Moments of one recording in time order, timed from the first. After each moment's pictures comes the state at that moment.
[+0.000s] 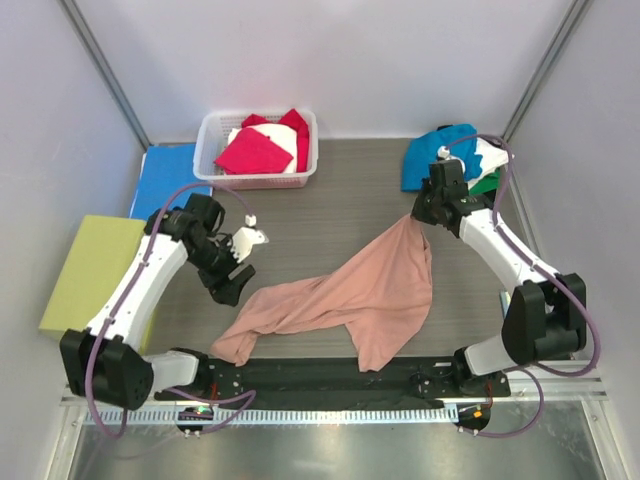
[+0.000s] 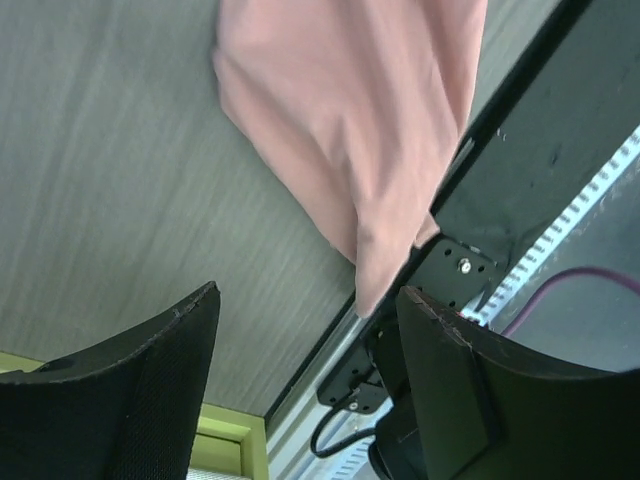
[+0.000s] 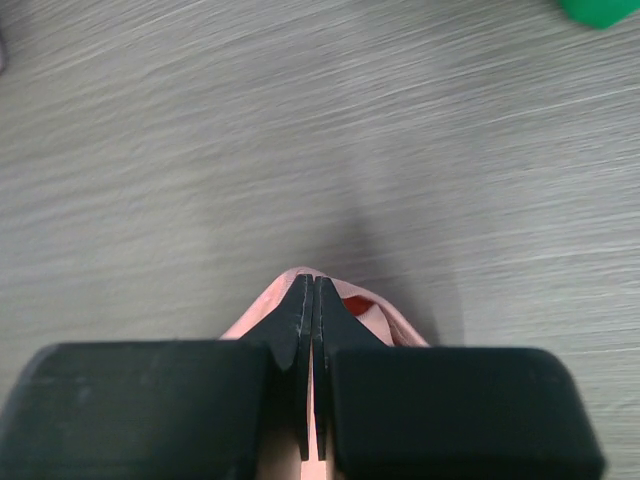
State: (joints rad) left arm -0.24 1.27 1.16 -1.32 0.39 0.72; right arm 0.23 1.44 1.11 -0.44 0.10 0.47
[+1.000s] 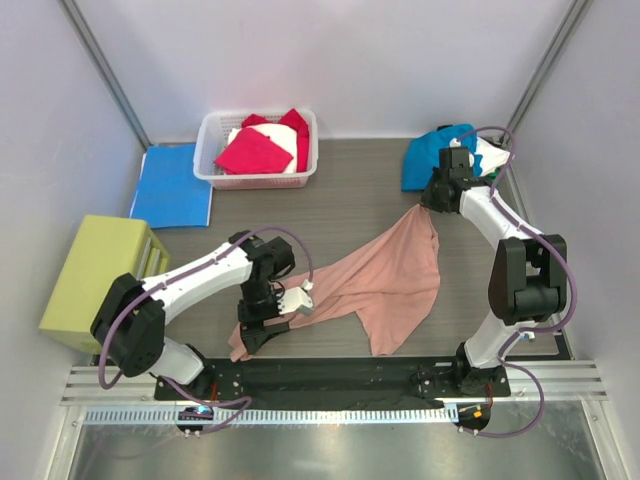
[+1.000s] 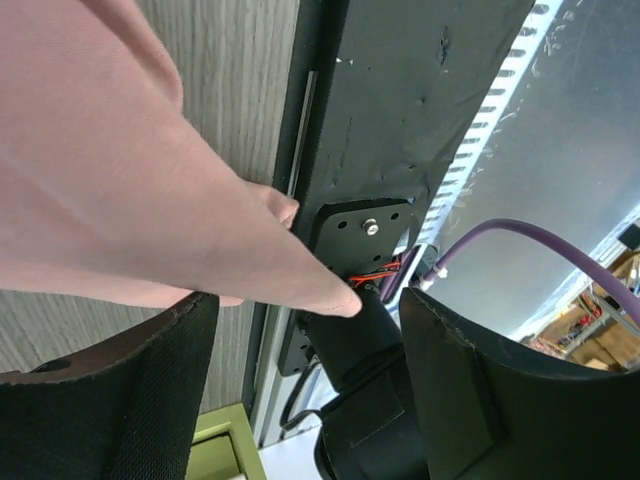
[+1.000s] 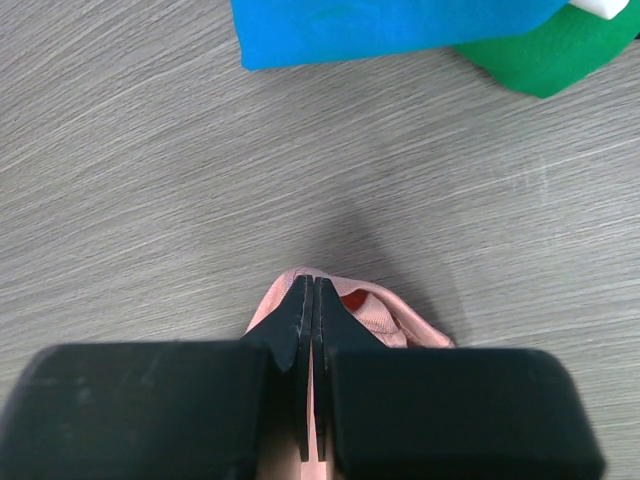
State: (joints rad) left arm -0.73 1.45 1.01 -1.34 0.37 0.65; right arm 0.08 1.70 1.27 -0.42 0.06 0.48
